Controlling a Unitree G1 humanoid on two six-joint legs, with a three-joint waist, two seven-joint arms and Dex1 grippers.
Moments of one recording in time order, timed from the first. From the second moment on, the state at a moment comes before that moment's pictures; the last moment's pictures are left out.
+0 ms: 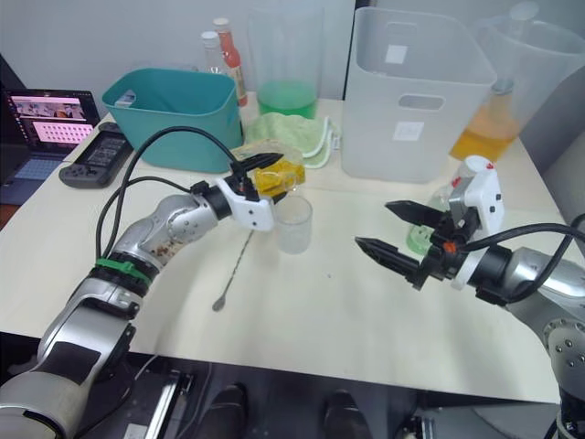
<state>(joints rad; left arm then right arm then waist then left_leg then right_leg) -0.95 0.49 -0.35 0.66 0.63 -0.68 -0.19 -0.17 -0.87 -0.41 -0.58 1.00 0.79 0.66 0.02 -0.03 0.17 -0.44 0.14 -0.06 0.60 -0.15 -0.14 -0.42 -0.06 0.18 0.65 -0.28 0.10</state>
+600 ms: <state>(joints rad) -1.02 0.55 -0.41 0.71 0.81 -0.73 -0.03 -0.15 -0.87 -0.41 -0.60 1.01 0.79 0.63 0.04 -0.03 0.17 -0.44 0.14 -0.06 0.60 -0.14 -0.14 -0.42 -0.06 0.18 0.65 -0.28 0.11</state>
